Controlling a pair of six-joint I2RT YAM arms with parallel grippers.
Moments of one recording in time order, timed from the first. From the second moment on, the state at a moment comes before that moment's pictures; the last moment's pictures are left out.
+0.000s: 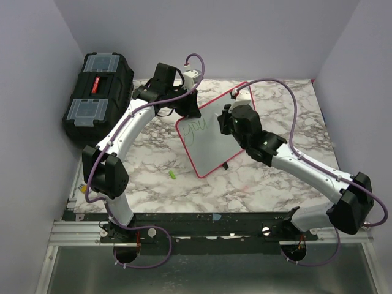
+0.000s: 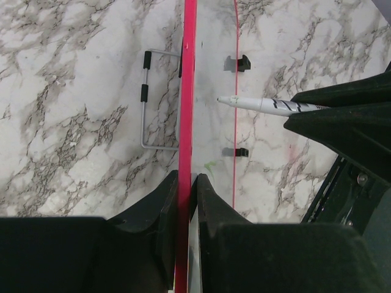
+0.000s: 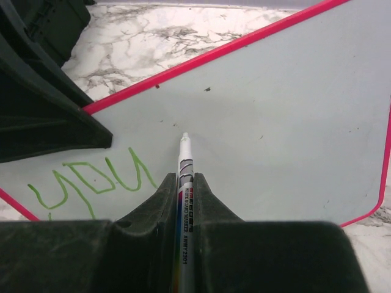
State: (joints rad) left arm -0.40 1.75 1.74 -0.71 0.62 0.06; right arm 0.79 1.36 1.14 -0.11 0.45 0.32
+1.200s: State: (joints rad) left arm -0.40 1.75 1.74 -0.72 0.62 0.06; right arm 0.75 1.39 1.15 0.01 0.32 0.33
